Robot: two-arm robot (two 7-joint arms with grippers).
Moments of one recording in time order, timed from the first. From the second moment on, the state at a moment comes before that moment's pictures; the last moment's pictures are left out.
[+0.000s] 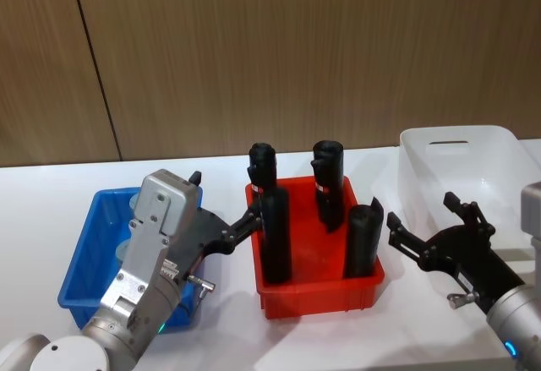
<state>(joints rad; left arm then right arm) -0.24 0.38 0.45 -1.63 -0.20 0.01 -0.01 -0.01 0.34 -0.23 -1.77 0.29 0.03 0.07</state>
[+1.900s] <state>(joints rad) -0.22 0.42 0.41 -1.64 -0.23 0.11 0.03 -0.01 0.34 -0.23 -1.77 0.29 0.03 0.07</state>
